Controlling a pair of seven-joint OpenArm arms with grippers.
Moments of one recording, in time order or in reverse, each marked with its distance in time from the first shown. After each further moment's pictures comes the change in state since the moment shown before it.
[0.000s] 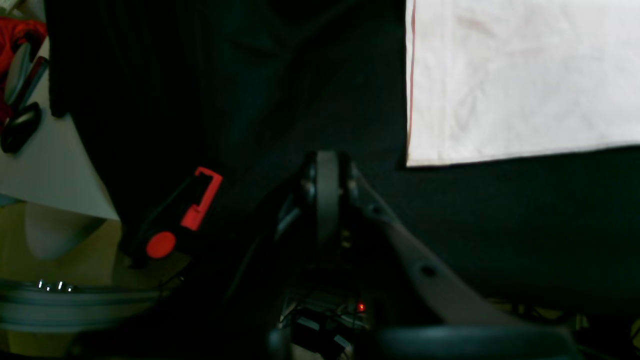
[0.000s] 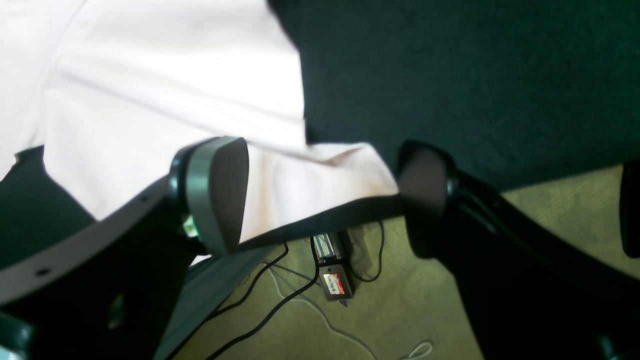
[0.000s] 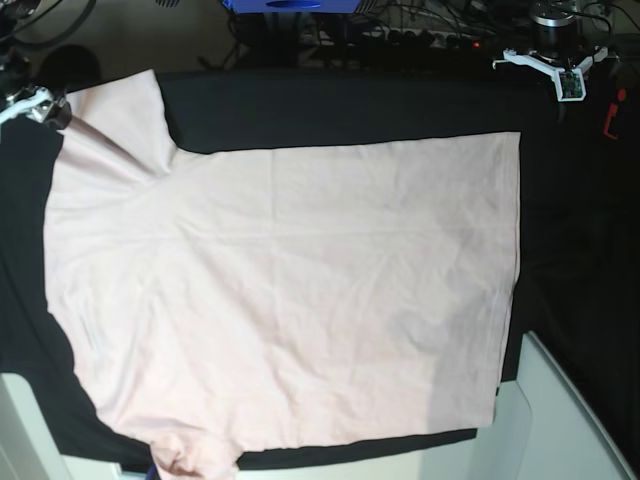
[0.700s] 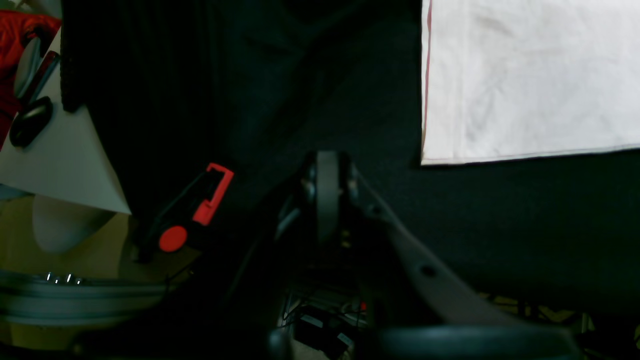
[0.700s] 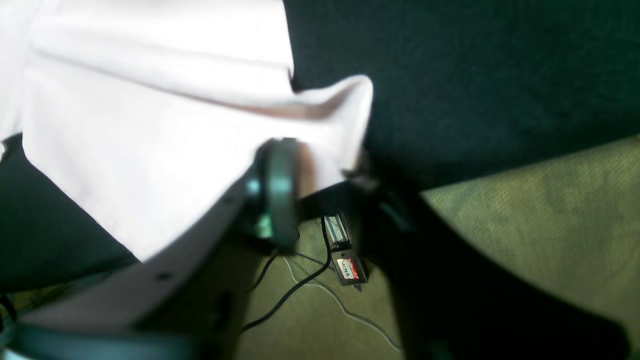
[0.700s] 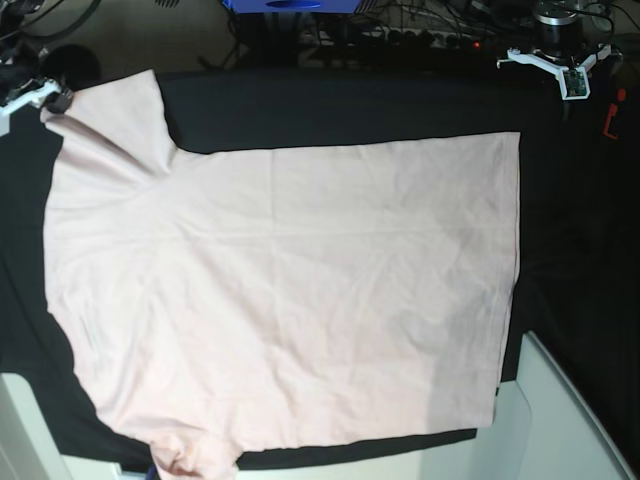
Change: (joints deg) left arm 0.1 0.3 -1.0 0.0 0.0 0.0 0.0; right arm -0.2 -0.2 -0.1 -3.8 -0.1 0.0 0.3
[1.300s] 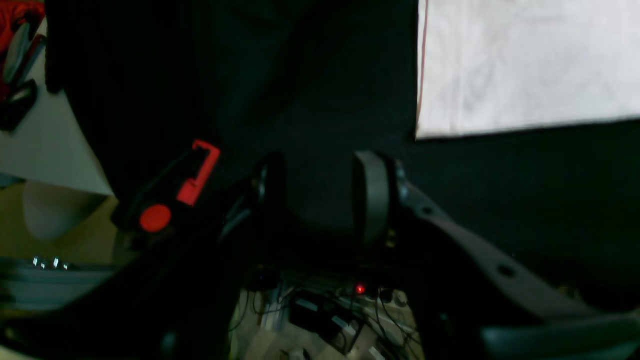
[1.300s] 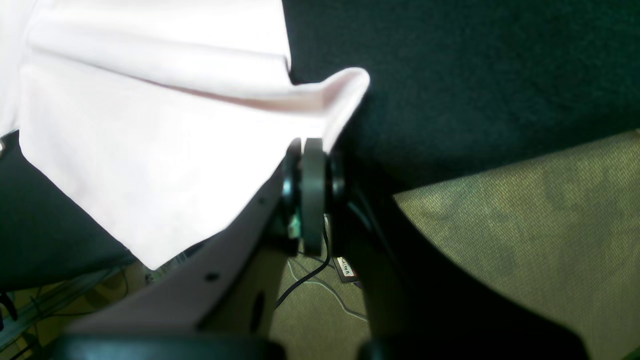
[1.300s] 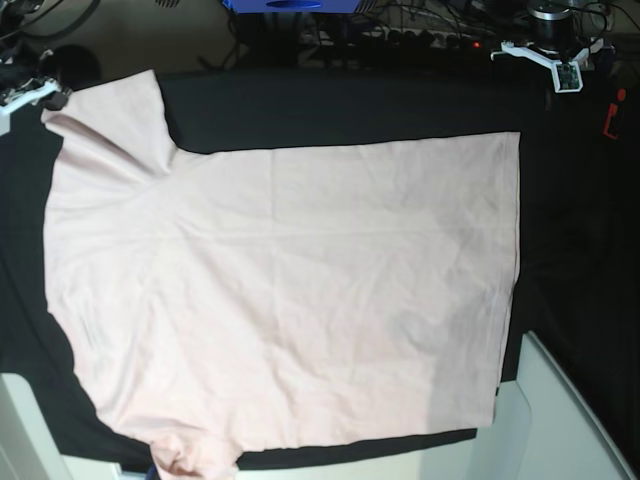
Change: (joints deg) left arm -0.2 0.0 0.7 -3.6 -0.1 0.0 0.0; right arm 0.0 0.0 0.0 0.0 0.0 0.0 -0.4
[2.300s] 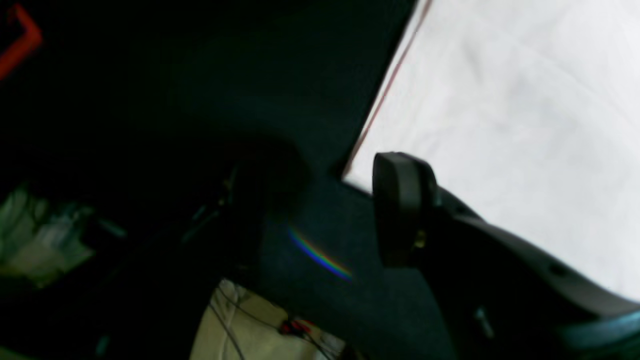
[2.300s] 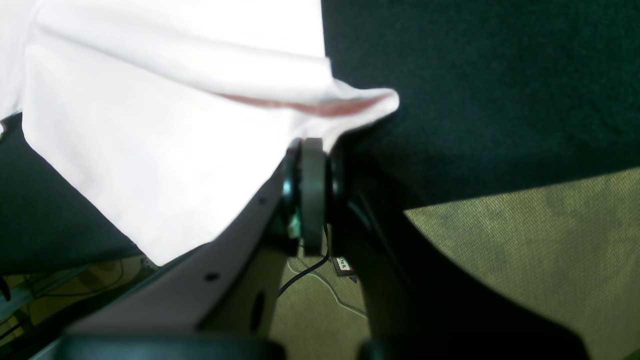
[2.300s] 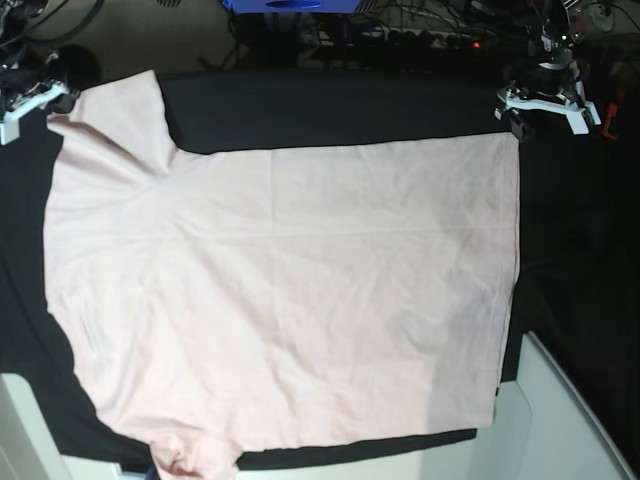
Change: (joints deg) left arm -11.5 -3.0 0.1 -4.6 -36.9 -7.3 25.1; right arm 0.0 0.5 -3.3 -0.2 -0.2 0.0 -0.2
